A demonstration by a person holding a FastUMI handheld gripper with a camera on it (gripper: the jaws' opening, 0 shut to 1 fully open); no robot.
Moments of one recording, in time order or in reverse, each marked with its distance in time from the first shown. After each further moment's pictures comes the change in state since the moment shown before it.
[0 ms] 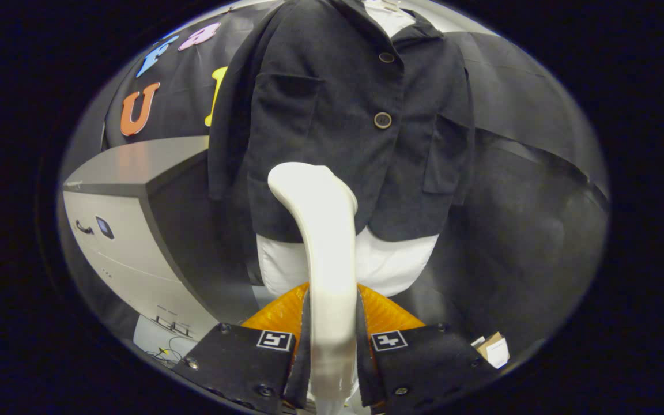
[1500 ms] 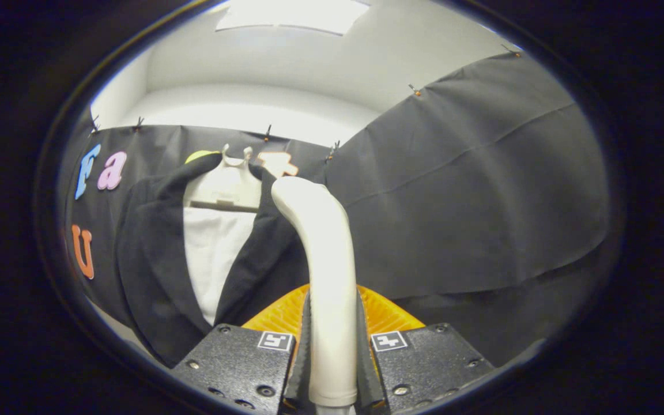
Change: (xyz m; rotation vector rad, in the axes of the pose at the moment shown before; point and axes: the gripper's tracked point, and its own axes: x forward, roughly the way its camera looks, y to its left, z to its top) arm -0.114 -0.217 0.365 0.303 -0.811 -0.202
